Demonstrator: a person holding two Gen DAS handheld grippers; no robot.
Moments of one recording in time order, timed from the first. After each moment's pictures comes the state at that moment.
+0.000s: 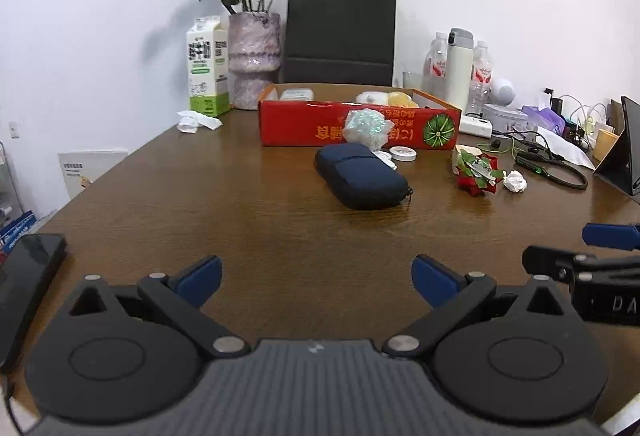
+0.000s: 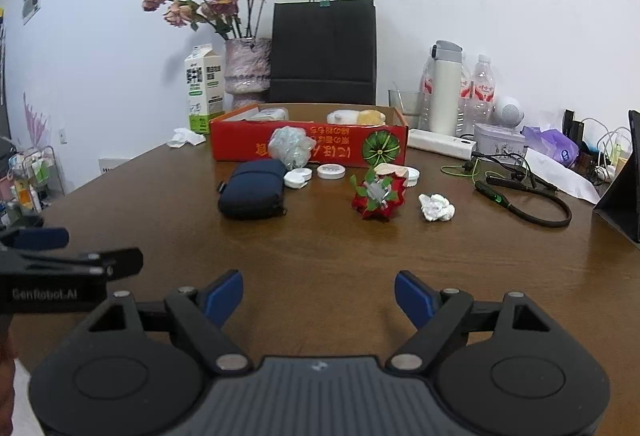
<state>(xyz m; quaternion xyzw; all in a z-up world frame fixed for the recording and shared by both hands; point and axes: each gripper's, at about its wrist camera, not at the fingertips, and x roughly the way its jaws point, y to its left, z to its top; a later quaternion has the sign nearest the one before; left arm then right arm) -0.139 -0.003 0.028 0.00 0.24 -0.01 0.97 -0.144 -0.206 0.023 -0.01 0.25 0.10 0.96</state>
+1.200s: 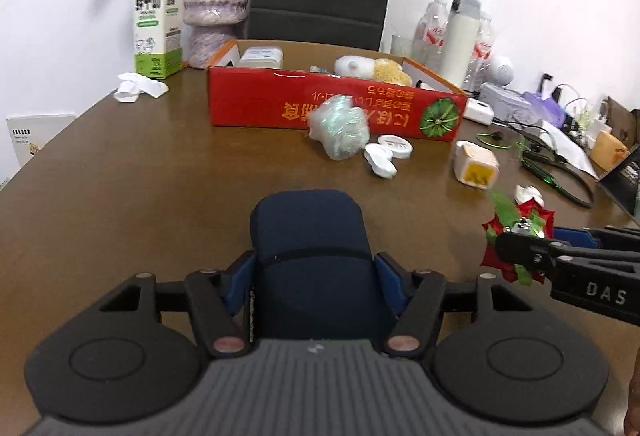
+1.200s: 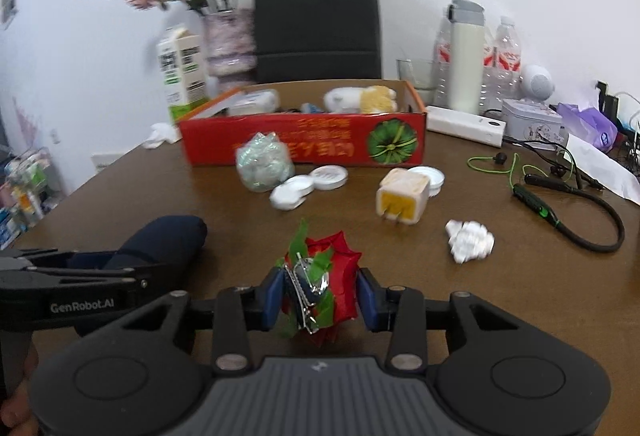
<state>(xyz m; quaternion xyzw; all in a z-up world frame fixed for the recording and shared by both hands) -0.040 0.004 0.024 -0.04 0.31 -0.06 0.95 -0.038 -0.200 0.026 0.01 0.30 0.12 0.95</state>
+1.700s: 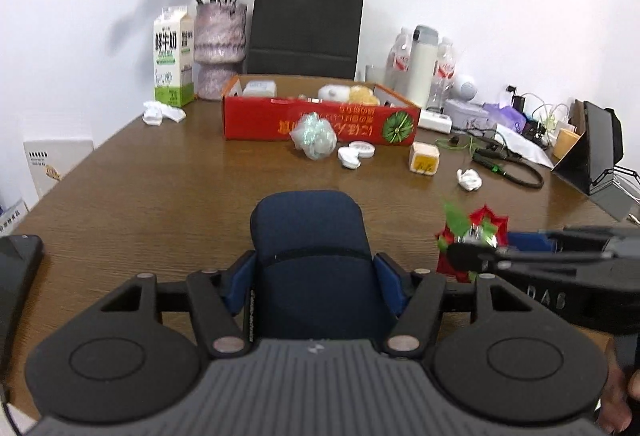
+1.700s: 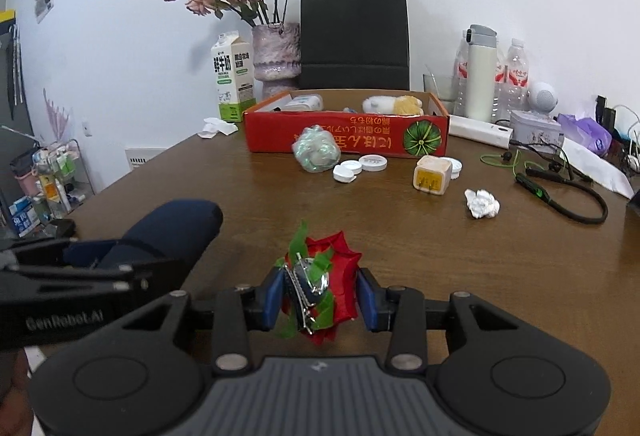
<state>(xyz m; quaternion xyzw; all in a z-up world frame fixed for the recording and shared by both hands) -0.156 0.002 0.052 -0.02 0.26 -0.07 0.96 -0.143 -0.182 0.037 0.00 0.28 0.14 0.95</state>
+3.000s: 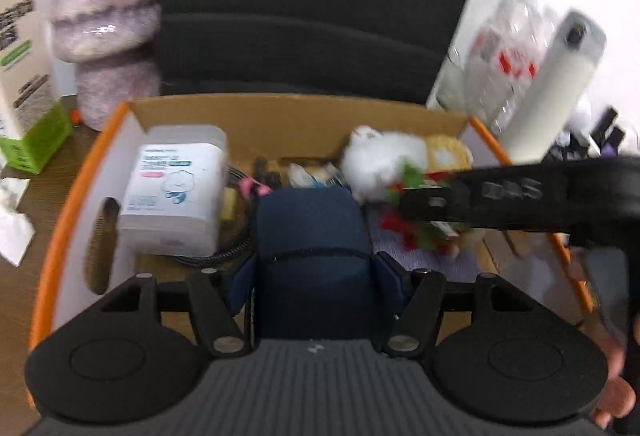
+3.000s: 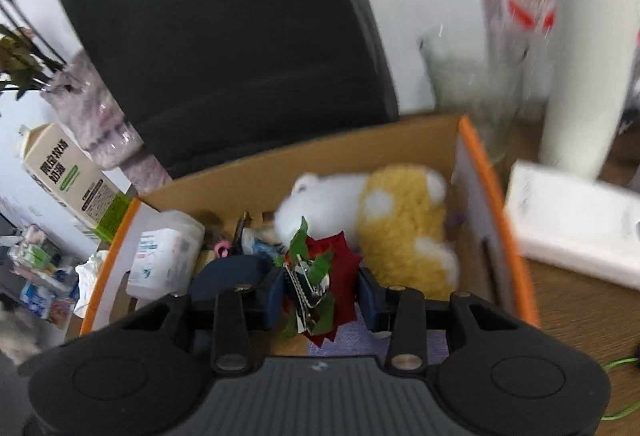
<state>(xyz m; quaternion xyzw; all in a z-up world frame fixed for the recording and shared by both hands) 0.315 -0.019 0.050 -0.03 0.41 -0.09 0.91 0.369 -0.202 0.044 0.15 0.46 0.13 0.87</state>
